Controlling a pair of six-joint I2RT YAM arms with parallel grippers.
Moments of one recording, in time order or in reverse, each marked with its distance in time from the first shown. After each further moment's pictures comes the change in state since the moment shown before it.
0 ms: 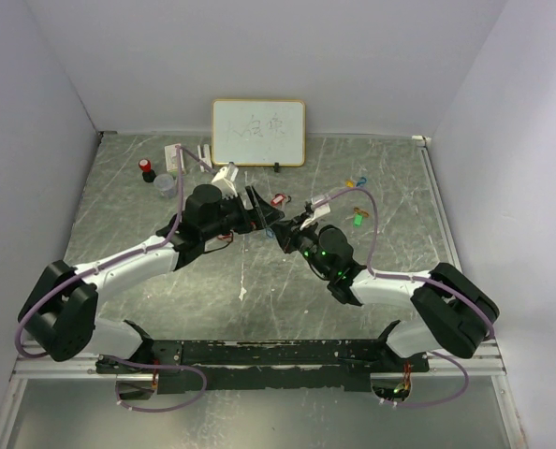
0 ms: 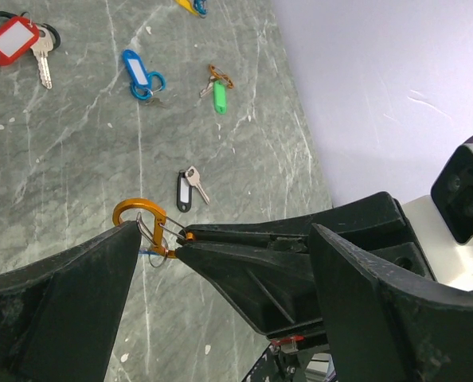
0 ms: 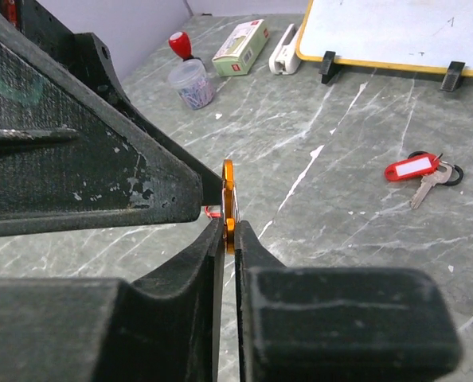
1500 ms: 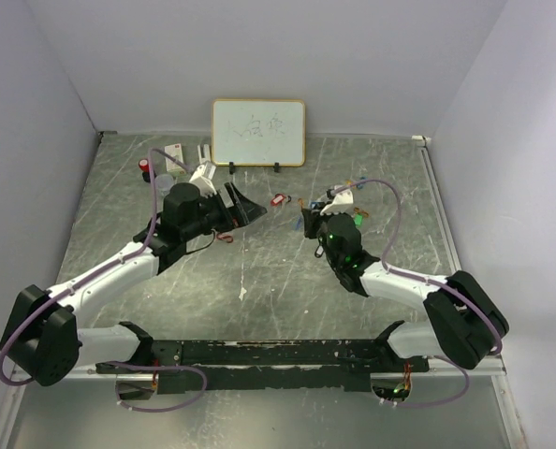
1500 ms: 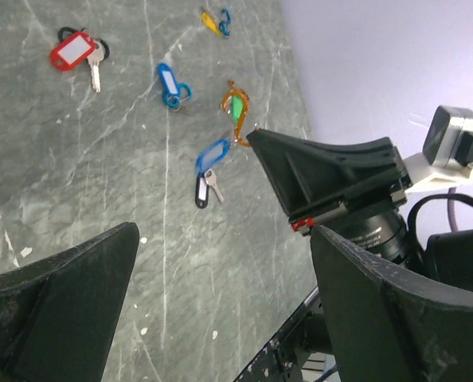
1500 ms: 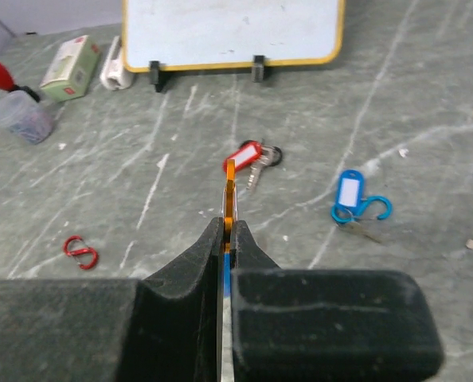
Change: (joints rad) left arm 0.097 -0.146 -0.030 -0.113 0.013 0.005; right arm -0.125 -0.074 0.045 -0.252 0.221 -0.030
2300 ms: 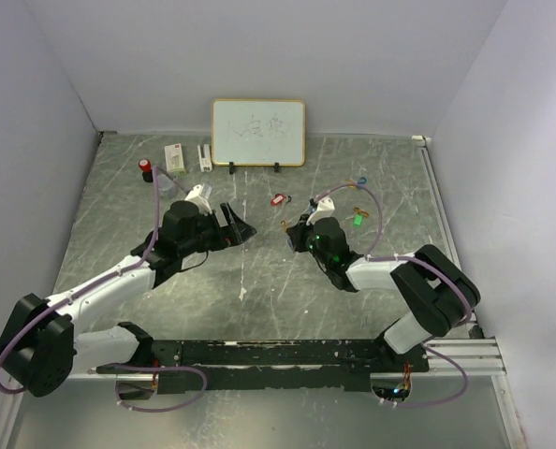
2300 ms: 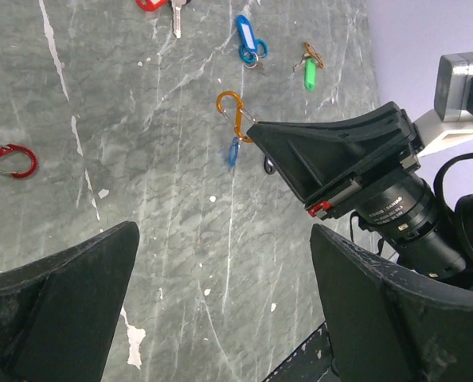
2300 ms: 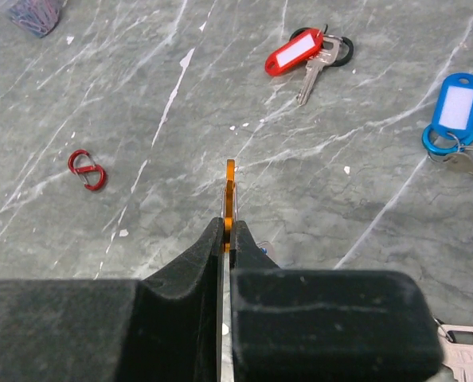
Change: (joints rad) left arm 0.008 -0.060 -0.158 -0.049 -0.064 0.063; right arm -0.020 0.223 0.003 0.031 -0.199 0.101
